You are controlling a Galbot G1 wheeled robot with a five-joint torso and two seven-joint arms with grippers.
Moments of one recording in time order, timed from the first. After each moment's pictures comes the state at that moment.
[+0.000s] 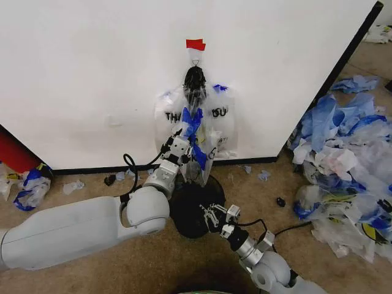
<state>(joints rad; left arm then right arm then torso) 0.13 -0.71 0.86 -2.10 -0.79 0.22 -0.94 -1.19 1.00 -0.09 1.81 0.78 0.40 -0.36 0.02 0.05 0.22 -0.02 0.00</state>
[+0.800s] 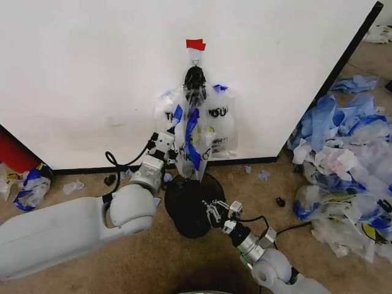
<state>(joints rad) 0.20 -0.61 0.73 -2.16 -0.82 0.22 -0.93 -1.19 1.00 -0.06 1.80 0.80 0.39 -0.35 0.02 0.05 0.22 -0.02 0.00</state>
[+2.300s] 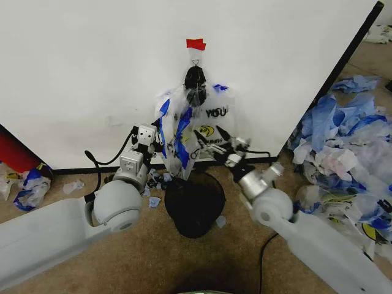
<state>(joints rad) 0.33 -0.56 0.55 -2.17 -0.84 0.15 -0.88 -0.65 0.95 -0.27 1.87 1.05 0.23 0.04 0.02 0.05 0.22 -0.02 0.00</state>
